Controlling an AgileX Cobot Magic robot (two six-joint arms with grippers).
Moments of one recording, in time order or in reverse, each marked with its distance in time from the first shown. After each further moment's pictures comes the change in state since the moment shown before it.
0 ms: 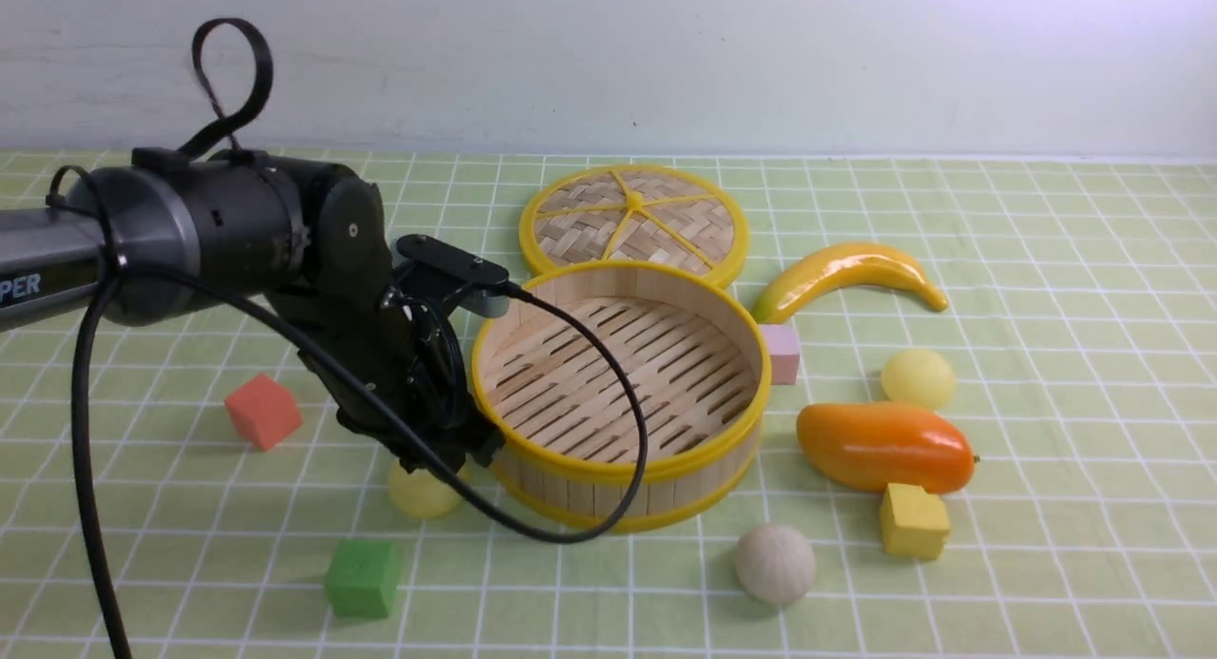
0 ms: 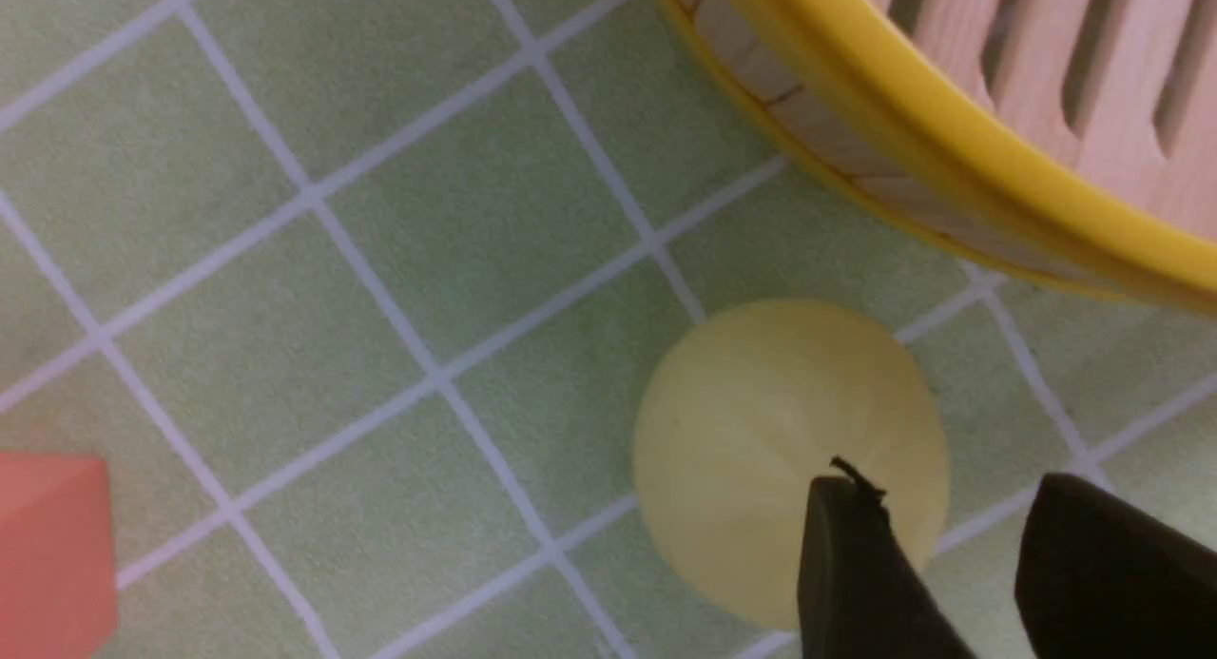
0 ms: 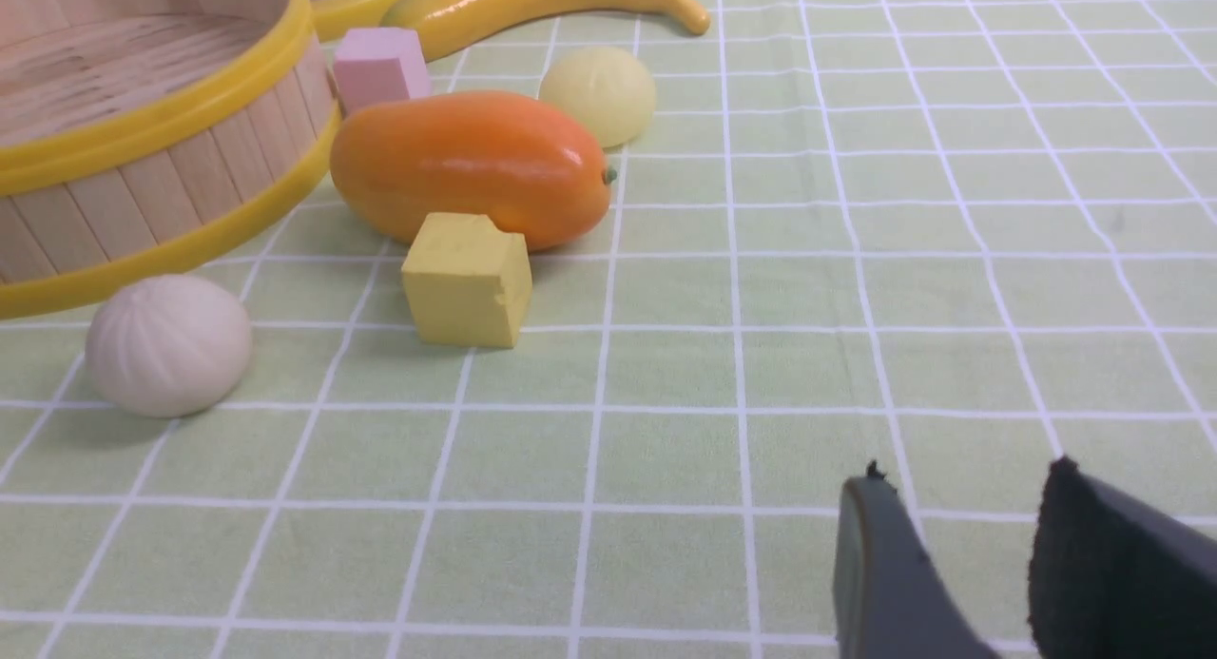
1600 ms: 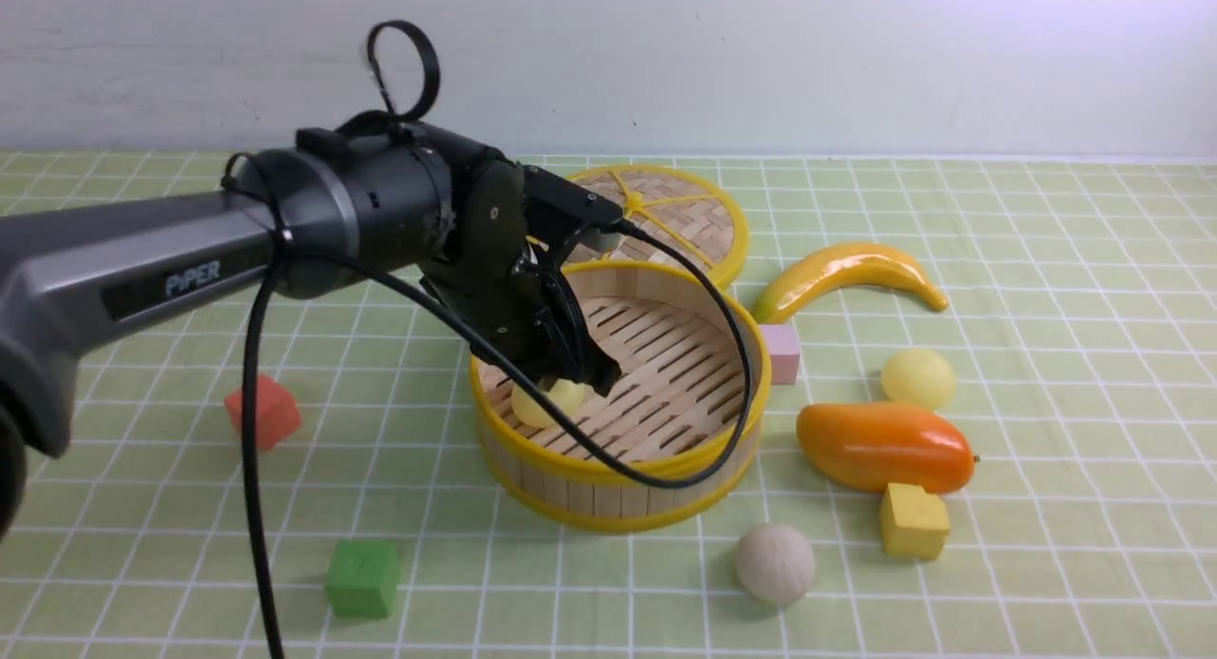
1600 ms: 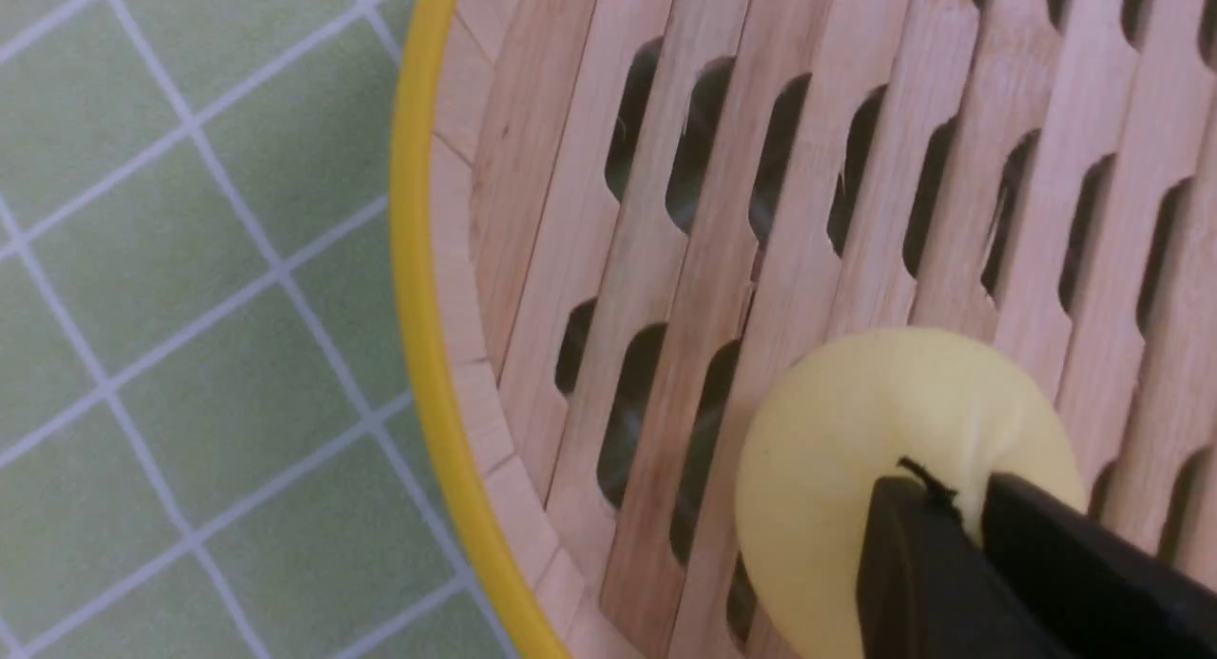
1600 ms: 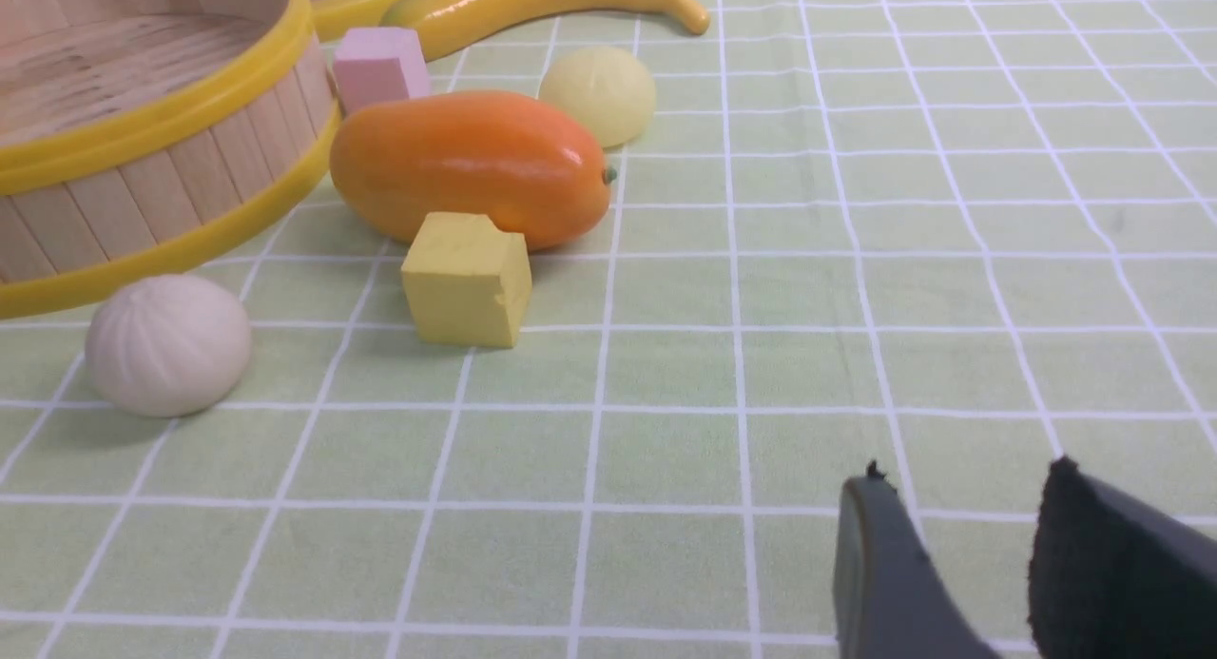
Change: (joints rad) right arm 0.000 0.000 0.000 0.000 0.000 0.000; left arm -0.133 0.151 -0.267 0.121 -0.079 -0.169
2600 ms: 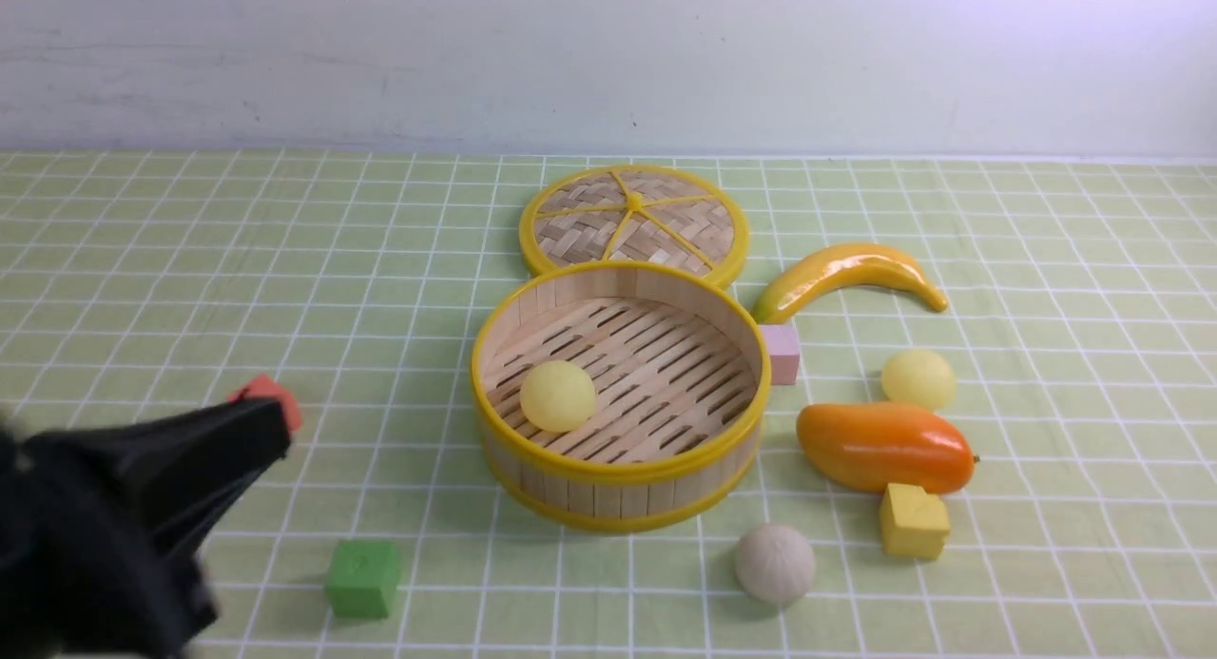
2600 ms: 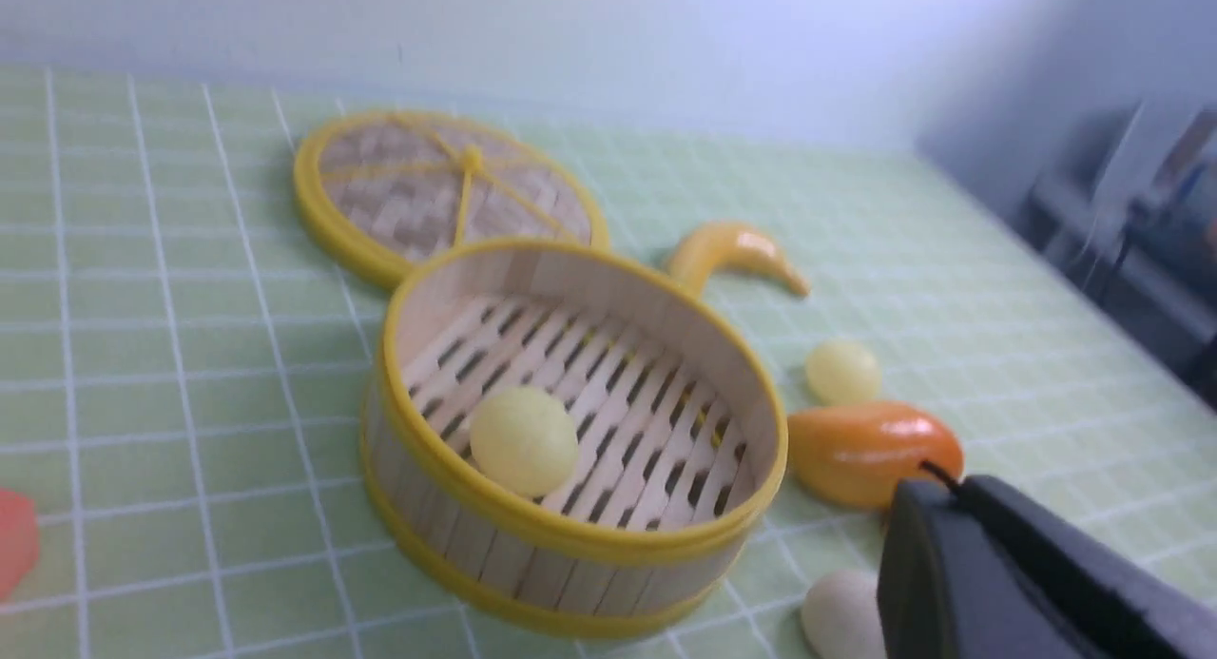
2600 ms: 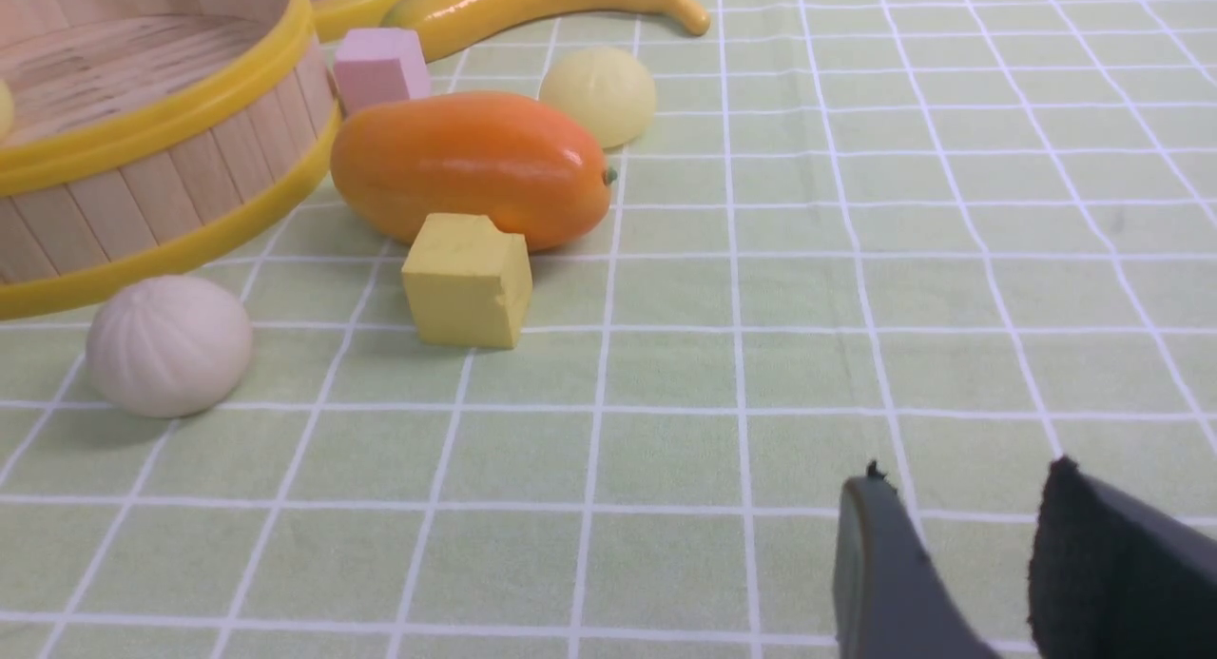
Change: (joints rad) right arm 0.000 0.000 0.000 0.000 0.000 0.000; left arm -0.047 -1.510 1.224 -0.288 -0.692 -0.193
